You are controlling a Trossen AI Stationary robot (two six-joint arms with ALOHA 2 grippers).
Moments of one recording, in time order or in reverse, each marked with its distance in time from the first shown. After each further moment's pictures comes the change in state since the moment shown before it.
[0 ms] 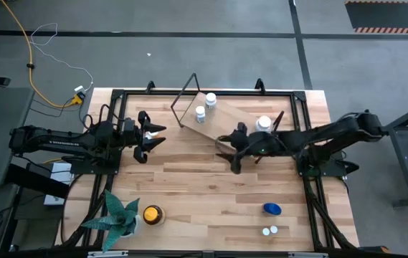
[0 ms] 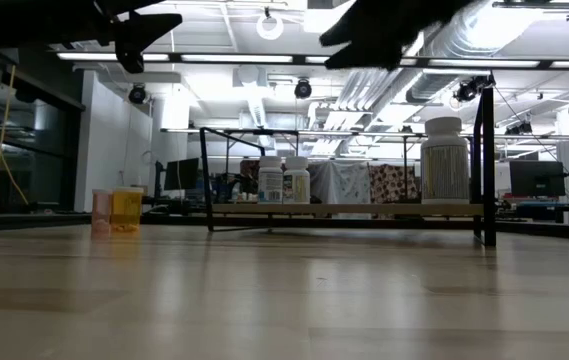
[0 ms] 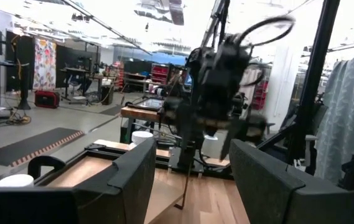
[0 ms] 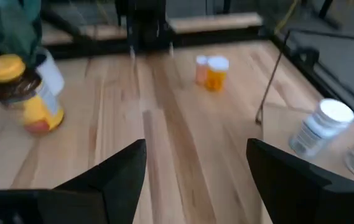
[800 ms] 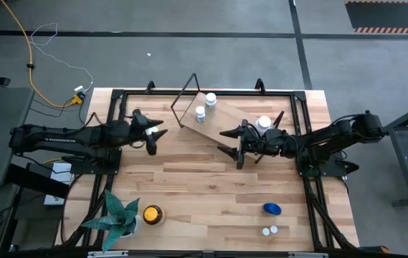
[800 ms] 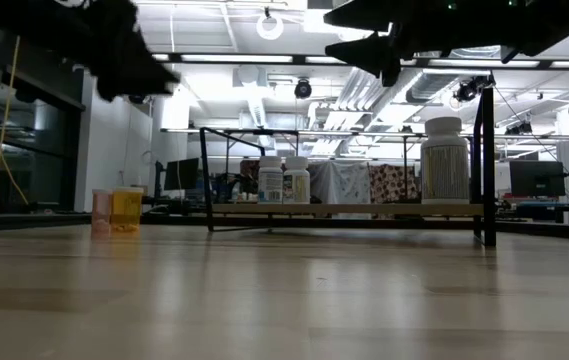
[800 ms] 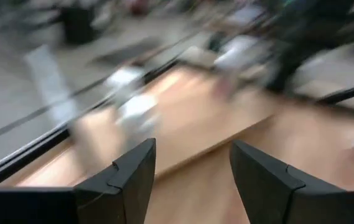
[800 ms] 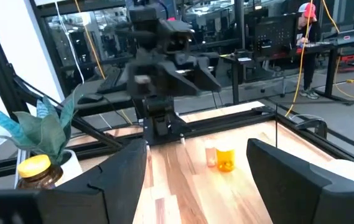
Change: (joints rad) left arm -0.002 0.029 0.176 -0.664 -0.383 -0.086; right arm -0.060 -0.002 -0.317 0.758 -0.079 -0.002
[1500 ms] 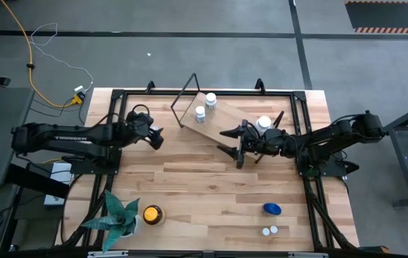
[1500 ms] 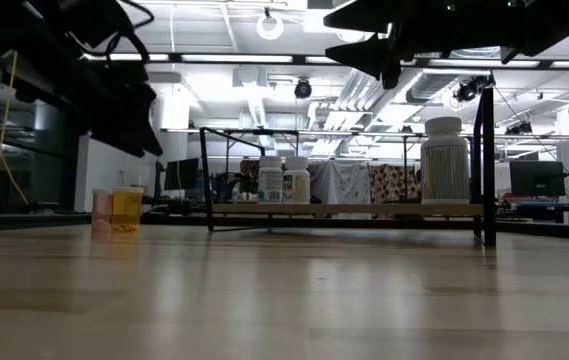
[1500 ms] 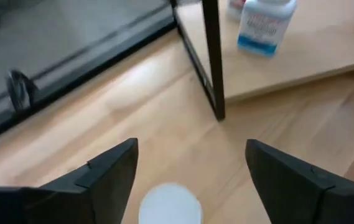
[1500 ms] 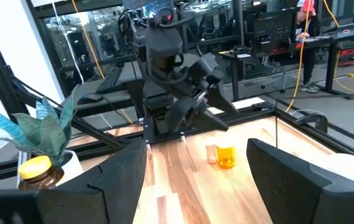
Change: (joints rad) left arm 0.115 0.201 0.023 -0.282 -0.148 -0.191; right arm -0.006 0.000 0.000 -0.008 0.003 0.027
